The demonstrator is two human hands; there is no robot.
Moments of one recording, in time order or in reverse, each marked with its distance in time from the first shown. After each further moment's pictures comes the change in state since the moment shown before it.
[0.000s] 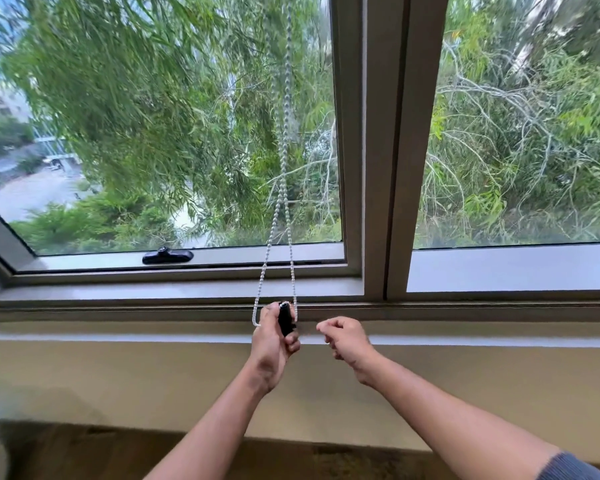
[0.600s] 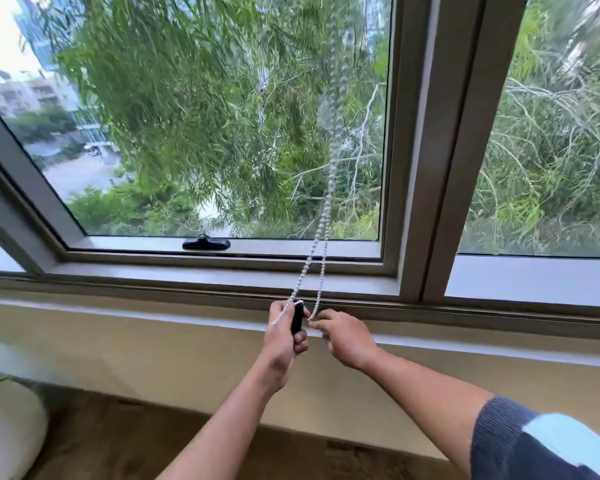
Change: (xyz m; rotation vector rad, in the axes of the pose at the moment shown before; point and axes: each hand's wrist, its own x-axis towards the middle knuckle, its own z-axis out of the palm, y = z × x) left_hand -0.025 0.023 -0.031 0.120 0.097 0.064; right_hand 0.024 0.000 0.048 -1.218 -0.170 -0.701
